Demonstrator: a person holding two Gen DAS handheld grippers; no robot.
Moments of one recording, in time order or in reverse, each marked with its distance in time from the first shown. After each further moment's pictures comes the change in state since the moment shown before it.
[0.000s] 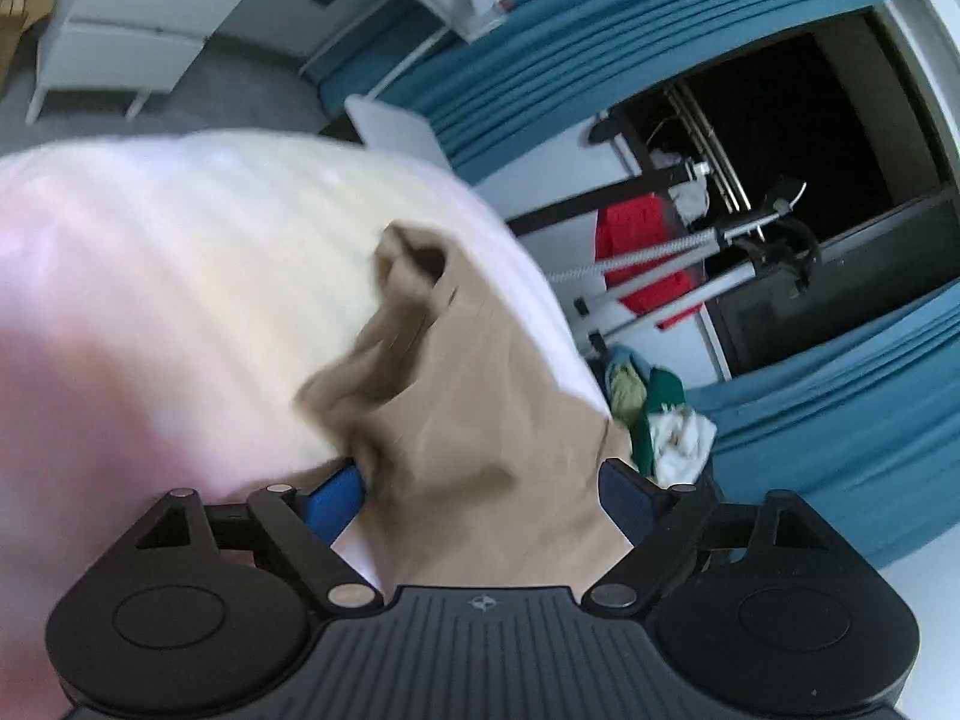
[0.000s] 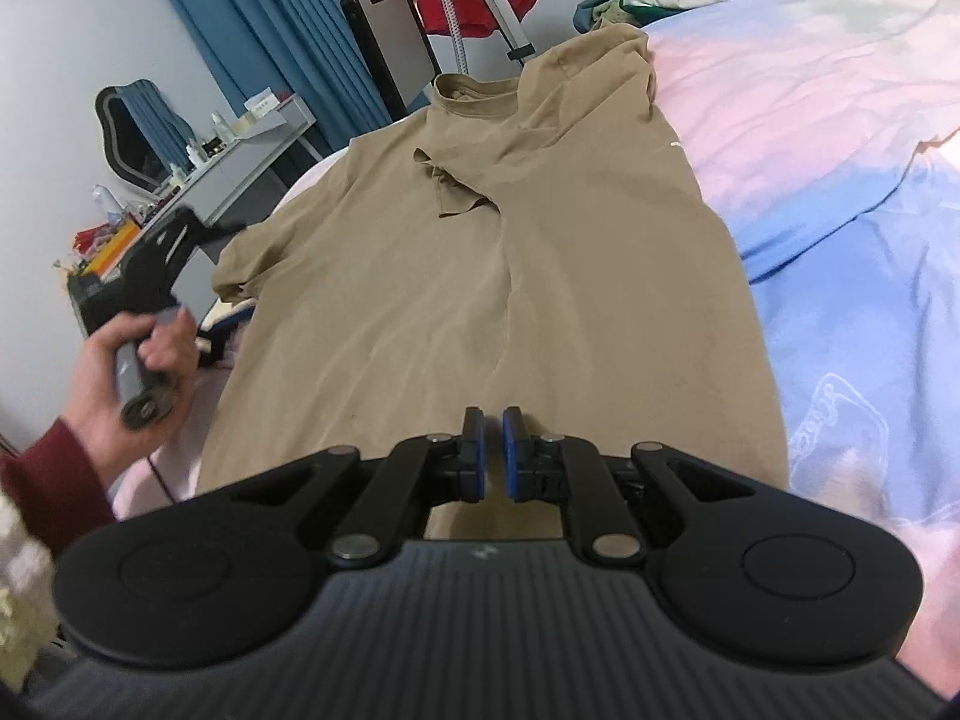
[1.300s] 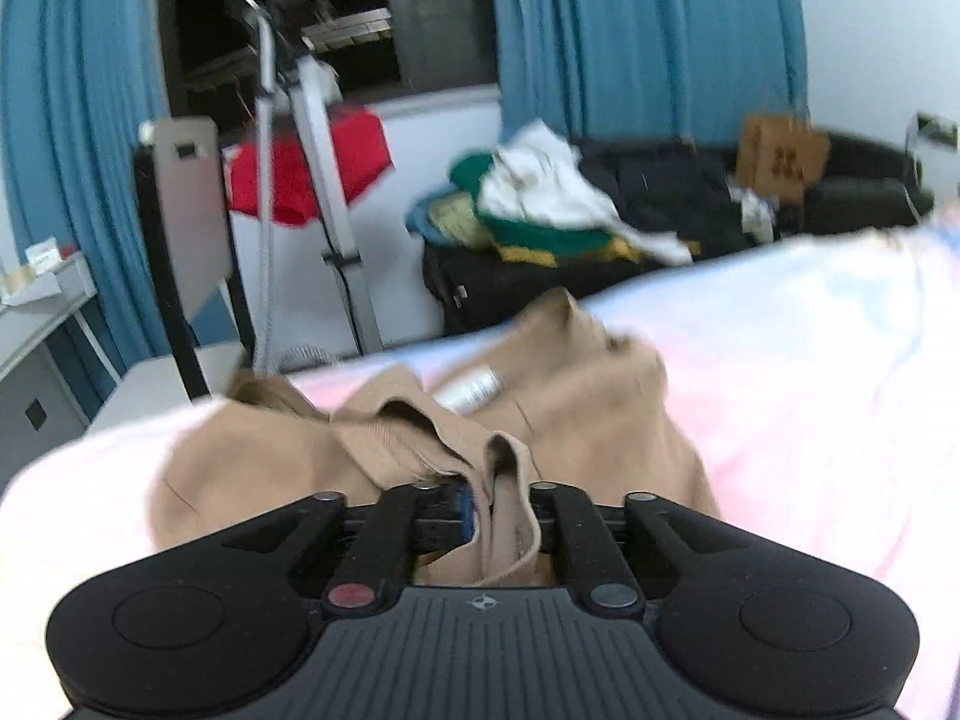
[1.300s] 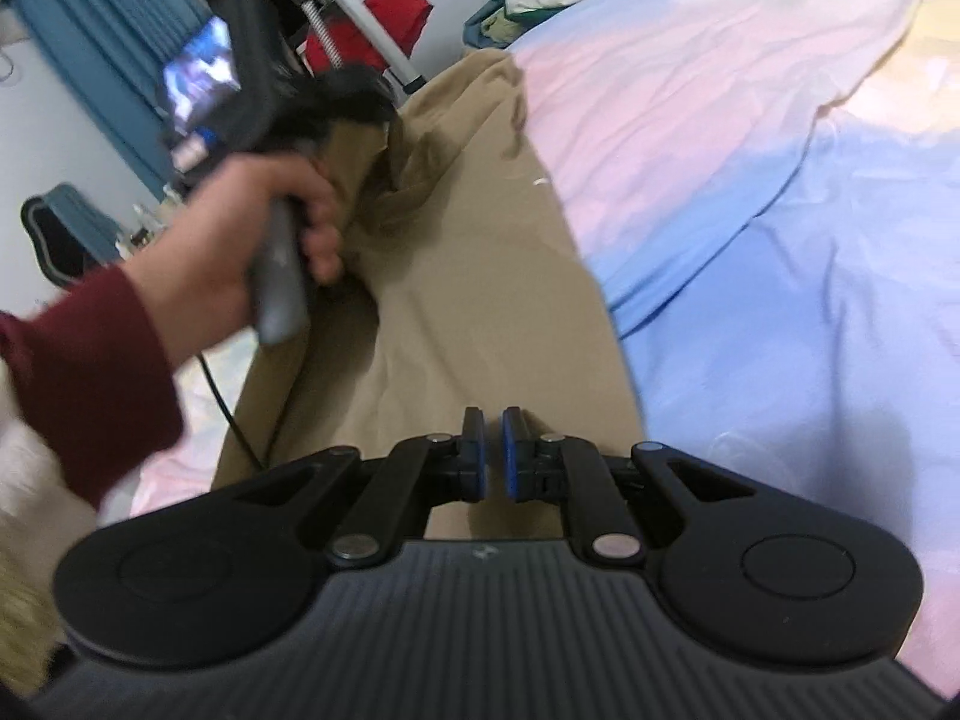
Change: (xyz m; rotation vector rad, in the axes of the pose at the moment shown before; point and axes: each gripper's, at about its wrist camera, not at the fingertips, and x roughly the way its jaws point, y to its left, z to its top) left arm 0.179 -0.288 -0.310 1.279 0.136 0.101; right arm 0.005 -0.062 0.030 0.237 -0.047 -0.074
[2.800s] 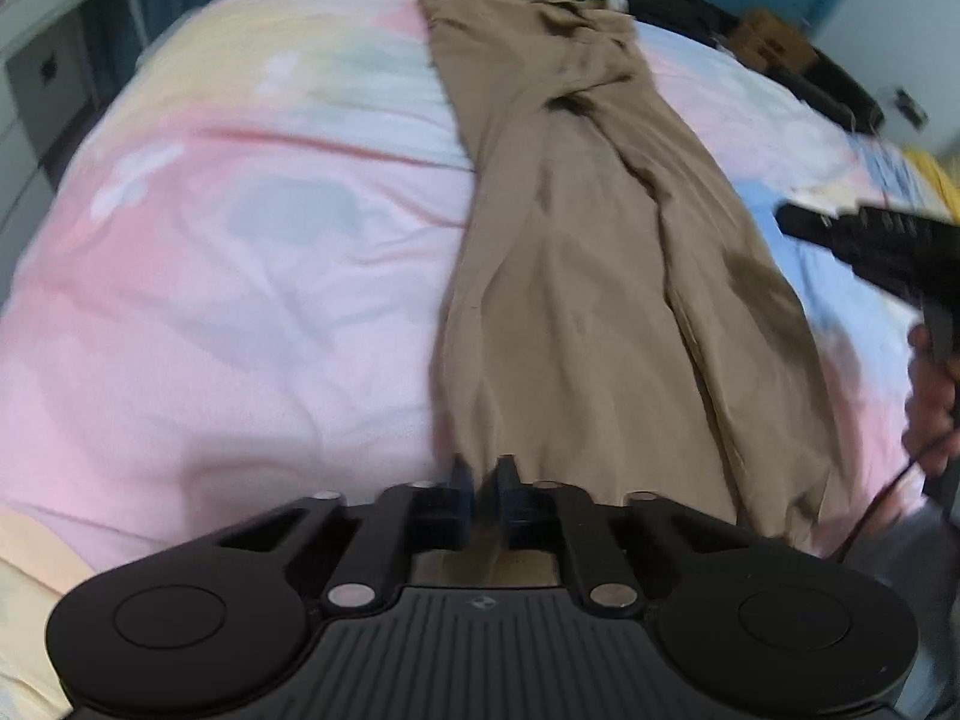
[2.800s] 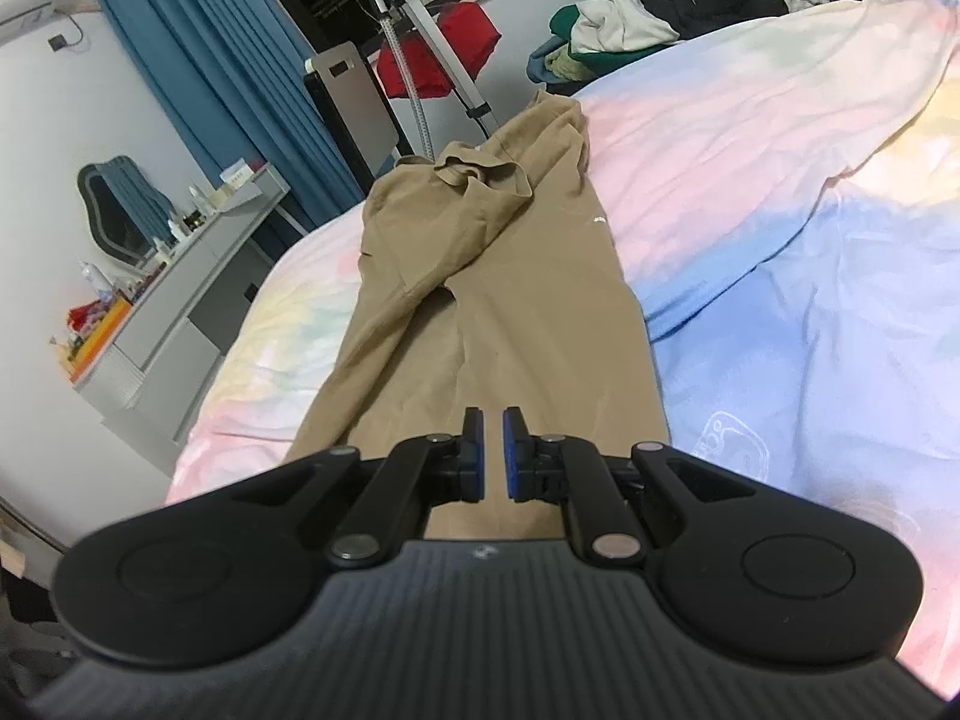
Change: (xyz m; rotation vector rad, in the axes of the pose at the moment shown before) left arm -0.361 0.156 -0.252 -0.237 0.459 -0.206; right arm -0.063 0.025 -0.017 -0.135 -0.053 0.068
